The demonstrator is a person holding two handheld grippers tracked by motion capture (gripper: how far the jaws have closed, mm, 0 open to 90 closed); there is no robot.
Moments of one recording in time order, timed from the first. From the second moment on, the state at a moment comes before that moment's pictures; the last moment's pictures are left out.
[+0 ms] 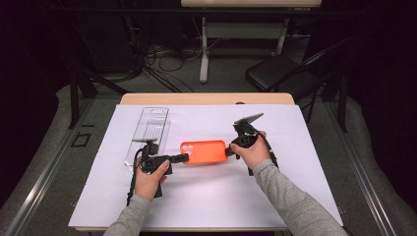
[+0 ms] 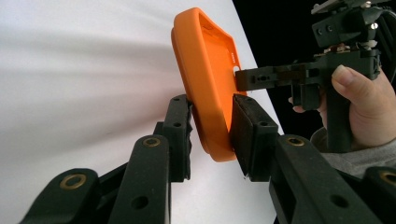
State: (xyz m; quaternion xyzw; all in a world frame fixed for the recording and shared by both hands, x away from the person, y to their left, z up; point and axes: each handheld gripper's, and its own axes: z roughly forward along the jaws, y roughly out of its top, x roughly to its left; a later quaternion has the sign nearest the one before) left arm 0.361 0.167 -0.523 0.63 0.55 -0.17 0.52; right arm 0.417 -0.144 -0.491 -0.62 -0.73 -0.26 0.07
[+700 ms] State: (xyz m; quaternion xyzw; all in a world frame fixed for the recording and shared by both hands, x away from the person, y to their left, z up) left arm 0.359 0.173 -0.519 0.61 0.56 -0.18 0.53; right arm 0.414 -0.141 -0.490 -0.61 -0.74 -0.29 0.06
